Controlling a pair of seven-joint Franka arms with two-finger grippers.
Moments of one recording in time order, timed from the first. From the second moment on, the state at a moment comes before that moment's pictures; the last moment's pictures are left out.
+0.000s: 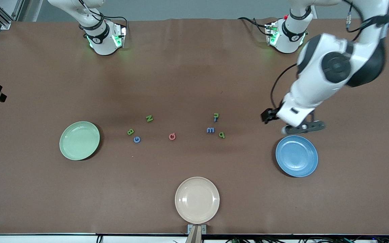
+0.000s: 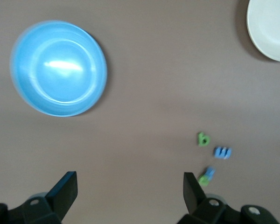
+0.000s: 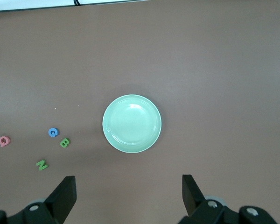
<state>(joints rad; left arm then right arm) -0.17 0.25 -0.26 -1.77 0.02 2.04 -0.61 -0.02 0.06 -0.08 -1.44 0.00 1.57 -0.03</state>
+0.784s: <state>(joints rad) -0.35 0.61 -0.26 -1.79 0.16 2.39 -1.10 0.16 0.32 -0.08 -1.45 0.23 1.77 -0.03</state>
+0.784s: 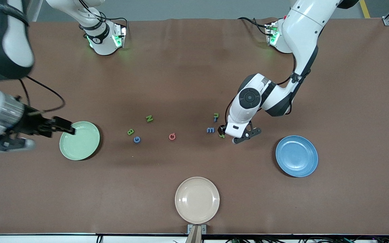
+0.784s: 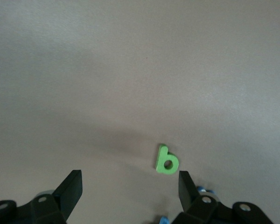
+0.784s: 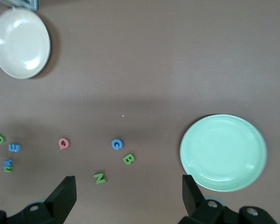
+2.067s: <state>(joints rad) -0.40 0.77 -0.20 -1.59 0.20 2.39 -1.17 0.66 0.63 -0.08 -1.69 0.13 2.32 0.72</state>
